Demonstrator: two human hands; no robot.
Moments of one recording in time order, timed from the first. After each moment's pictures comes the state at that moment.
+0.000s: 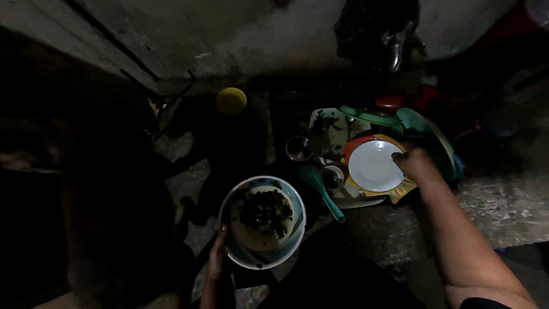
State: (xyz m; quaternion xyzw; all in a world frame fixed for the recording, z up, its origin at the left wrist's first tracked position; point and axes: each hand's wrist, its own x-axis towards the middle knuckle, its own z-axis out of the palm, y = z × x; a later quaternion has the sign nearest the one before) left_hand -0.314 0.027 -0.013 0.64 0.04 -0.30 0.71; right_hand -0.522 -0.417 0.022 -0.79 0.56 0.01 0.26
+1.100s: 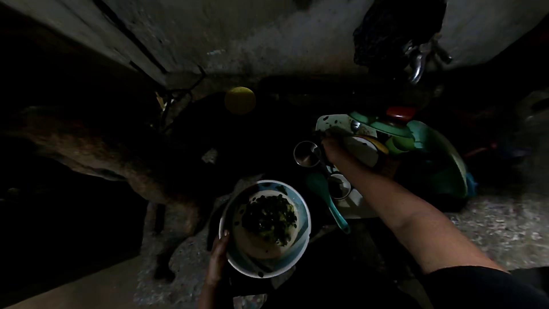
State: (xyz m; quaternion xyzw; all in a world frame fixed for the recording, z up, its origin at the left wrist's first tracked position) left_hand -0.312 0.033 -0.024 0.68 0.04 -0.28 0.68; right_hand -0.321 -0.378 -0.064 -0.93 0.29 0.13 0.19
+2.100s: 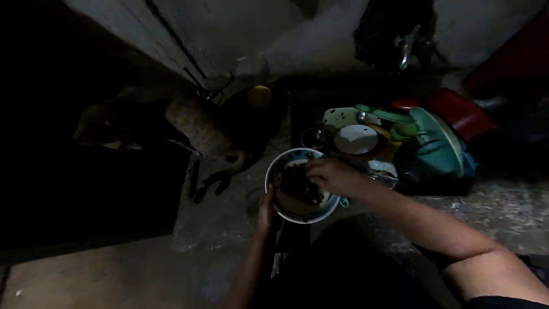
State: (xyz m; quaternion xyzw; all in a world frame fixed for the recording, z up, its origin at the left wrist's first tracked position) left_hand -0.360 -0.043 -0.010 0.57 0.02 -0.30 0.76; right_hand -0.438 -0.252 0.071 -0.93 0.00 -0.03 0.36
